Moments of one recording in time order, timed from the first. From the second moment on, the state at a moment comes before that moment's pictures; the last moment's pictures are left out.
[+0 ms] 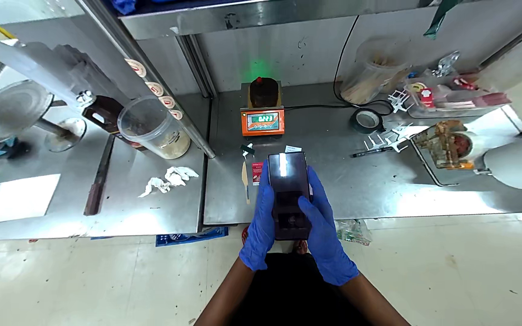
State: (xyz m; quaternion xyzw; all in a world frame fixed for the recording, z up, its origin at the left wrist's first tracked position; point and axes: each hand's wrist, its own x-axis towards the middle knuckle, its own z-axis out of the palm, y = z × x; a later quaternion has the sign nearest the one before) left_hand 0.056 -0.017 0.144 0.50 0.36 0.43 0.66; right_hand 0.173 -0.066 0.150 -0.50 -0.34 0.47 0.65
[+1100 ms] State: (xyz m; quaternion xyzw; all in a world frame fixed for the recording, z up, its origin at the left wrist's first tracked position) left_hand 0.023 -0.016 0.271 0.59 0.16 0.54 0.58; right_hand 0.145 -0.069 0.274 -0.35 -0.50 0.40 0.68
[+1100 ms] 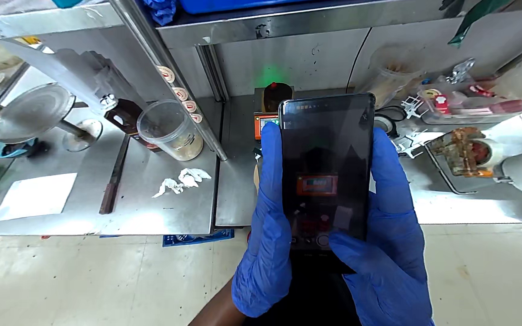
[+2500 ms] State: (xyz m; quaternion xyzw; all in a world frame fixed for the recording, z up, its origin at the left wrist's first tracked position) left_hand 0.027 -0.017 0.261 0.58 0.21 0.54 0.58; right_hand 0.146 -0.073 0.267 -0.41 -0.47 0.40 0.67
